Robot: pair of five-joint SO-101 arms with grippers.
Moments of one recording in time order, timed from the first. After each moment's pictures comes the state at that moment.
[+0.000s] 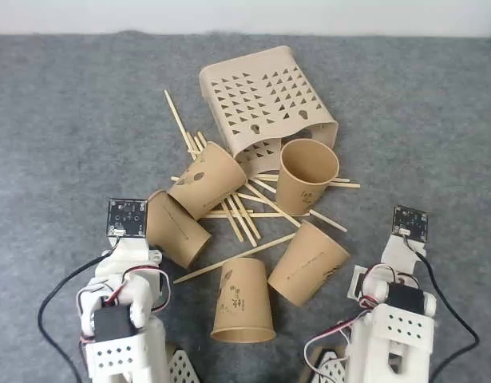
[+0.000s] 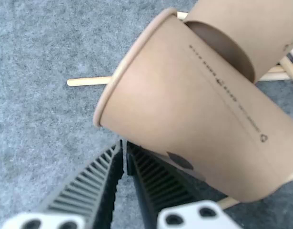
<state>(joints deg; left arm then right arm) -15.7 -103.3 96.9 72.0 -5.0 12.2 -71.3 89.6 62.9 -1.2</state>
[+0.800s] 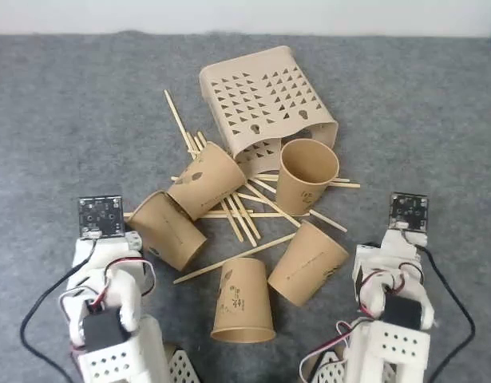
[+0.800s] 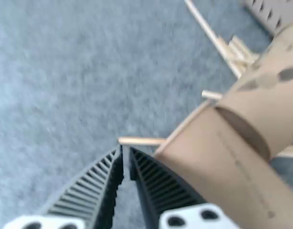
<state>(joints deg) -22.1 -103.3 89.9 64.4 -5.6 10.4 -89.1 92.7 55.8 7.3</state>
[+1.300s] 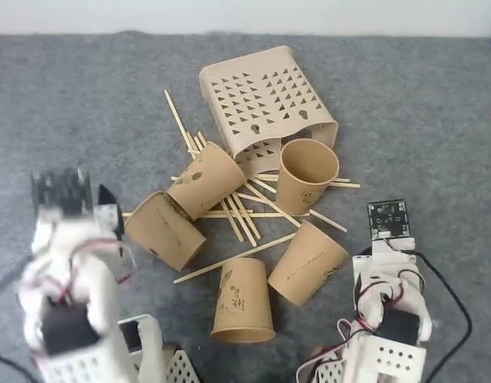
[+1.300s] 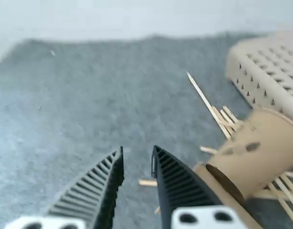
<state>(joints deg) -22.0 -78.4 51.7 72.6 -5.8 11.3 -102.8 94.9 65.5 19.1</state>
